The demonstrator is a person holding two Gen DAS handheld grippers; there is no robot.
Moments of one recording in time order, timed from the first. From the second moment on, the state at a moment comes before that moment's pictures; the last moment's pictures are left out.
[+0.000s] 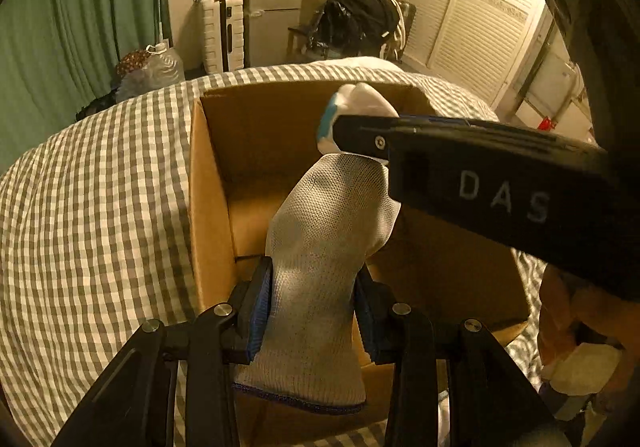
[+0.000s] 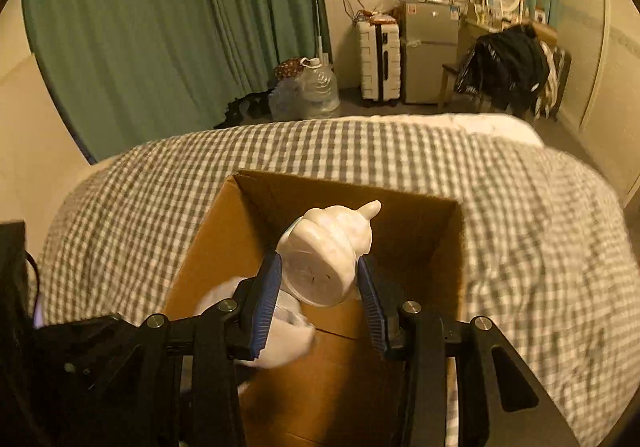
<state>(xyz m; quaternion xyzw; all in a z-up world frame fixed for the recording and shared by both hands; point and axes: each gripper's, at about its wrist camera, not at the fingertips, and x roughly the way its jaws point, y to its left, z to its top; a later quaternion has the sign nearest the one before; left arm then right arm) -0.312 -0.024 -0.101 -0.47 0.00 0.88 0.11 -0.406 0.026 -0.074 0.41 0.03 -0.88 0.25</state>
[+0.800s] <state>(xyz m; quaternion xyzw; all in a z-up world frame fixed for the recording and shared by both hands) -0.188 -0.033 0.025 -0.39 -0.02 0.92 0.05 -0.276 0.116 0.085 0.31 0.04 -0.93 0.20</state>
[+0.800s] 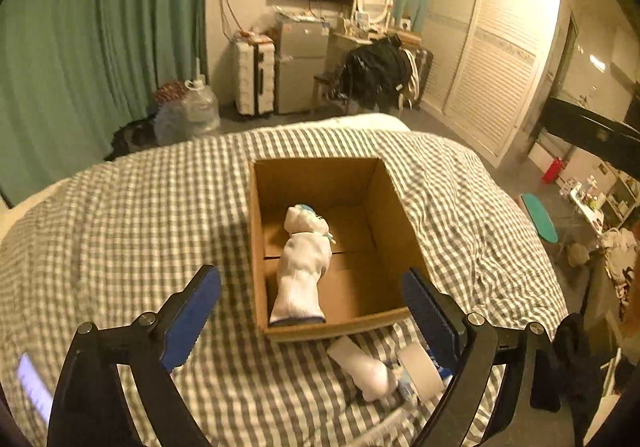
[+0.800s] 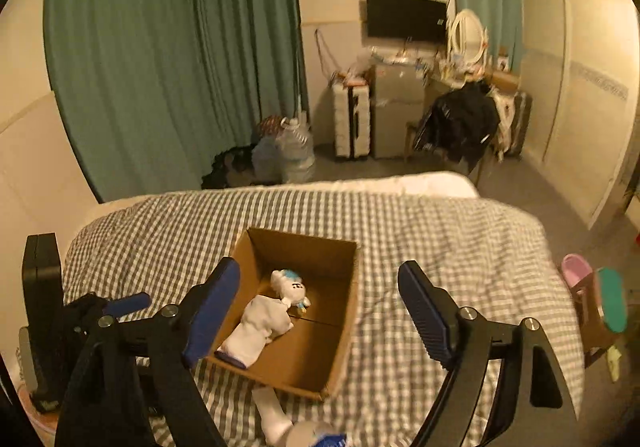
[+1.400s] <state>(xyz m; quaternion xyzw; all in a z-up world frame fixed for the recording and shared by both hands) -0.059 0.000 -0.008 -0.39 0.01 0.92 0.02 -0.091 0.172 0.057 0.31 0.06 -0.94 0.12</state>
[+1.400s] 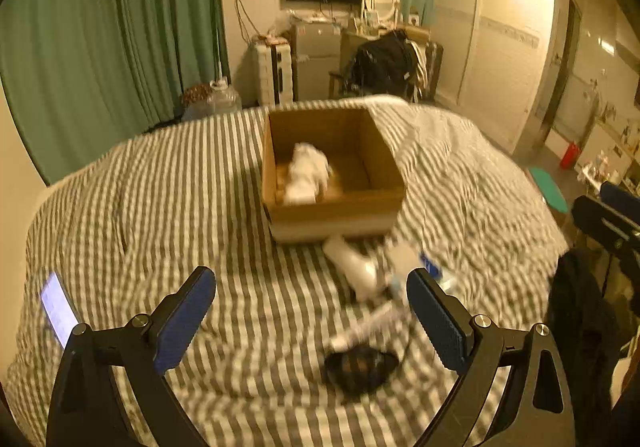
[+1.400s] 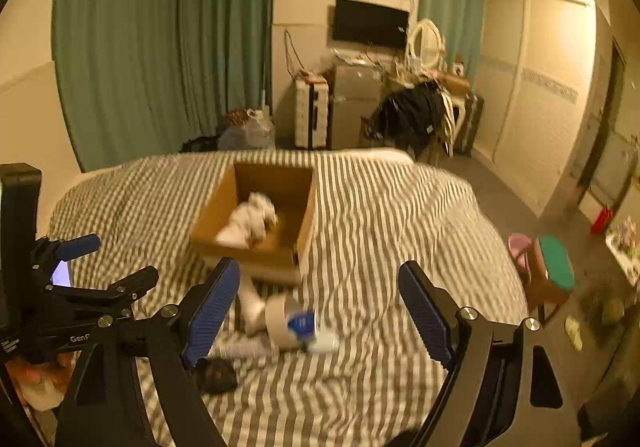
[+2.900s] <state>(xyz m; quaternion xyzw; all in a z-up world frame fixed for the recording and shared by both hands) -0.114 -0.046 -0.113 -0.51 -0.03 0.86 0.03 -0.184 0.100 -0.127 0.47 0.11 -0.87 0.12</state>
